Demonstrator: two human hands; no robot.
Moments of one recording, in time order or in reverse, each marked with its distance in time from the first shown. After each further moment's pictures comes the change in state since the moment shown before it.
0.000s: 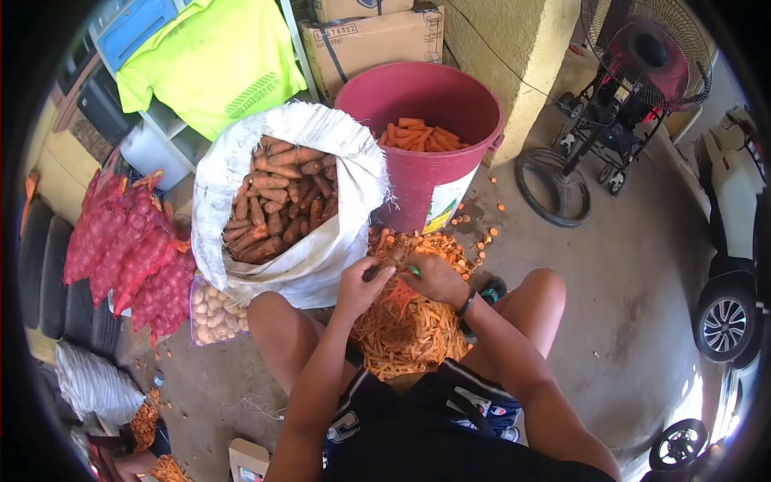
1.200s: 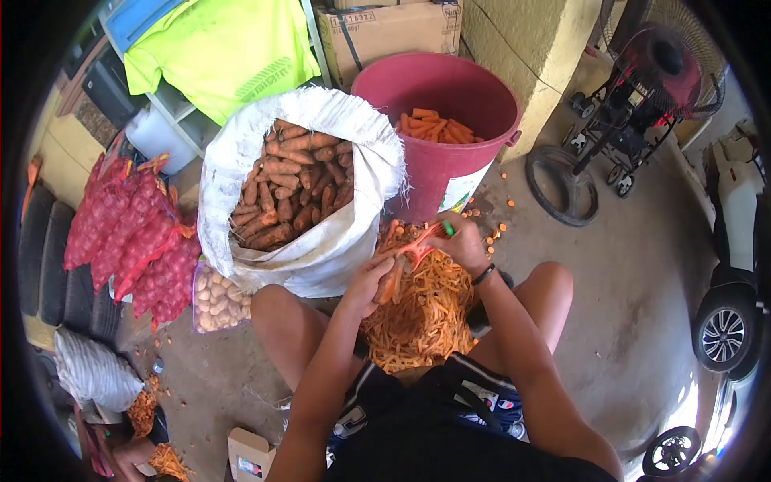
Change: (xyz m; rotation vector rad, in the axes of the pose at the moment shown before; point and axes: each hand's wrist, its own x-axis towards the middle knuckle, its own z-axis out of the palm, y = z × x) left_hand -0.007 -0.010 -0.010 -0.846 -0.175 -0.491; right_hand 0.030 0.032 -0.016 0.152 0.236 0.107
